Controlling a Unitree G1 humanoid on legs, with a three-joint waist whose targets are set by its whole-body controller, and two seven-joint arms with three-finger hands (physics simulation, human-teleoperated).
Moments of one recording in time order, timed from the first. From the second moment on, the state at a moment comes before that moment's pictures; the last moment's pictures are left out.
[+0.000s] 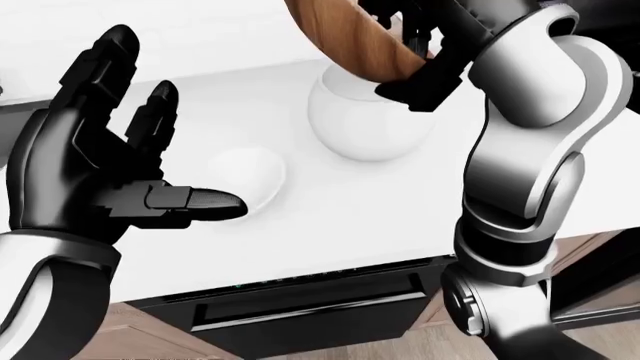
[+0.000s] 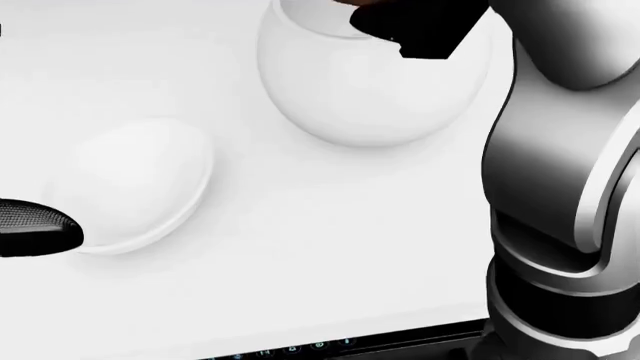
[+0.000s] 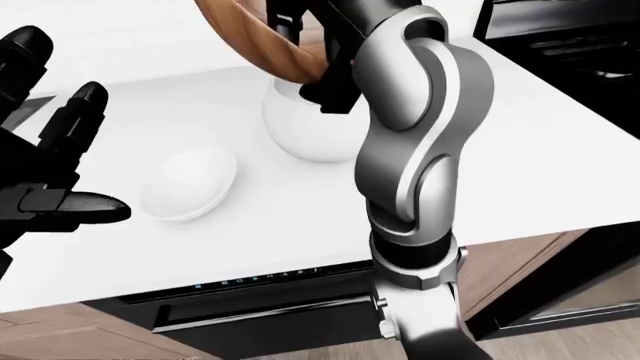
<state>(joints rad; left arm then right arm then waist) -0.43 0.68 0.45 -0.90 -1.37 0.94 0.73 -1.11 -0.14 0.01 -0.31 -1.09 0.42 0.90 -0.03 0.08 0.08</state>
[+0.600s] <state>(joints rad) -0.43 0.75 0.48 -0.90 -1.44 0.92 0.74 -1.17 -0.18 0.02 -0.18 -1.09 0.32 1.05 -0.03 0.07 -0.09</state>
